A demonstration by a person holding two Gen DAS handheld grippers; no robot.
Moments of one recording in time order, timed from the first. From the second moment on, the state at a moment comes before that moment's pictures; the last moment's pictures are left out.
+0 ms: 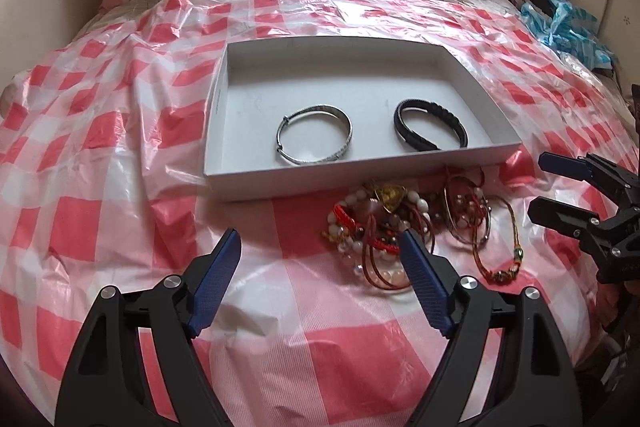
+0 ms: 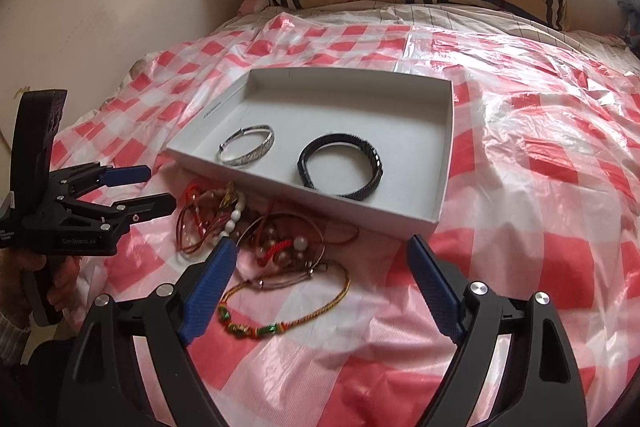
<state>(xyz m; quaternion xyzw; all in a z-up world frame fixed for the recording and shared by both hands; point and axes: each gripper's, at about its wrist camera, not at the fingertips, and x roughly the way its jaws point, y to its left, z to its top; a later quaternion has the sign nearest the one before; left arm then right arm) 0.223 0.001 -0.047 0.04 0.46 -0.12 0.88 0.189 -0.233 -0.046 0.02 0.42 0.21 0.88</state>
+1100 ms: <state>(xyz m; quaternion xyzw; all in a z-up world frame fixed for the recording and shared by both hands) 0.208 -0.011 -0.058 0.03 0.50 -0.19 0.84 0.171 -0.212 -0.072 0.00 0.49 0.25 0.84</state>
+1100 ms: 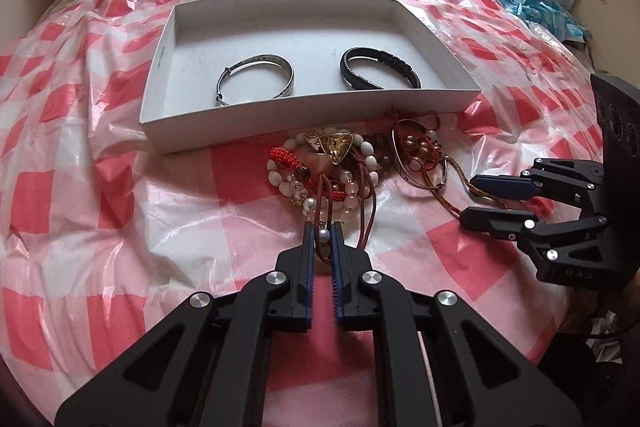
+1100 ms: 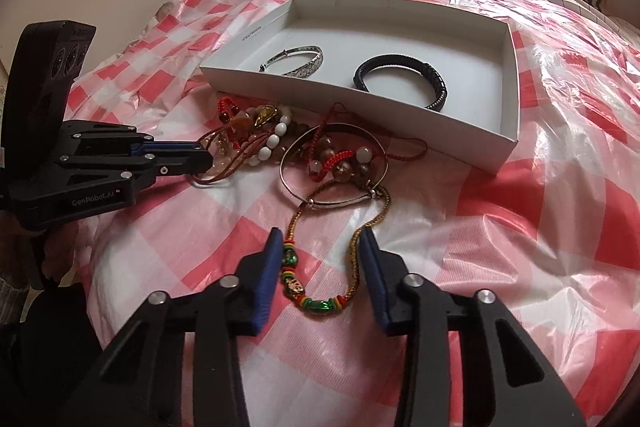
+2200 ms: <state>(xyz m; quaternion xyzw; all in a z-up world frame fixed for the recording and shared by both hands) 0.206 -0.023 -0.055 0.13 0.47 -0.15 0.86 0.161 -0.209 -0.077 0.00 0.49 0.25 0.84</state>
